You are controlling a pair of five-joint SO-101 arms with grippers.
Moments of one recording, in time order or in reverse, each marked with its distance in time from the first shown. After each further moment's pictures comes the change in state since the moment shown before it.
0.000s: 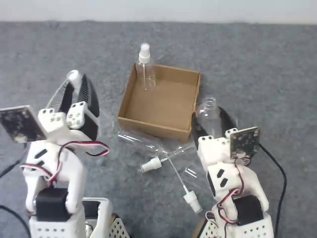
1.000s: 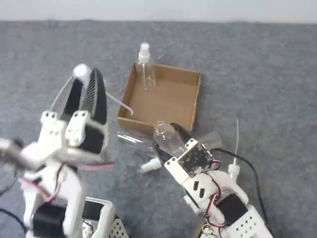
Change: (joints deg) left arm 8.7 -8.3 0.0 -8.2 5.3; right arm -21.5 0.0 11.3 -8.2 13.3
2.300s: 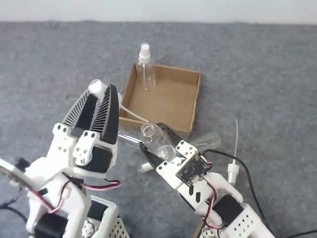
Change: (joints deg) left arm 8.6 -7.2 4.2 1.4 1.0; right arm -6.3 0.0 1.9 -9.4 0.4
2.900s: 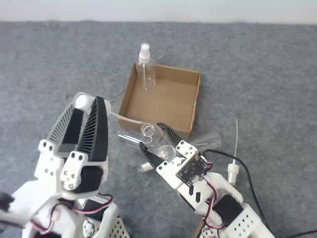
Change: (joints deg) left arm 0.1 -8.4 0.0 0.0 -2.9; right arm 0.0 0.0 0.0 0.0 0.0
